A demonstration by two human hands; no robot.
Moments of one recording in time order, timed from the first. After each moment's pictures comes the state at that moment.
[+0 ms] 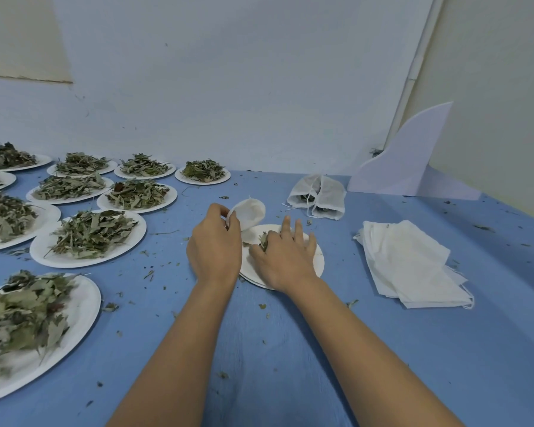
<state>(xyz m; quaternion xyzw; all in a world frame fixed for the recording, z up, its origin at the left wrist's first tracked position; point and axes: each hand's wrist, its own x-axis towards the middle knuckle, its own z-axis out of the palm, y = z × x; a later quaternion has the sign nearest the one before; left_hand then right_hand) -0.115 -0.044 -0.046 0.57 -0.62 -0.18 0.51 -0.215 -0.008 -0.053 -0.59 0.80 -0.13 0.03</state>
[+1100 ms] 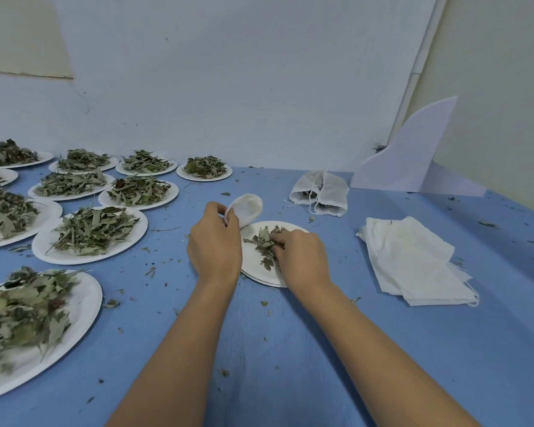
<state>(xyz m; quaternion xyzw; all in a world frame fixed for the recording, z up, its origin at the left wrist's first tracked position) -0.117 -0.047 -0.050 0.59 -0.59 -0.18 0.53 -0.223 0.011 -0.050 -0.58 0.78 -0.25 -0.03</state>
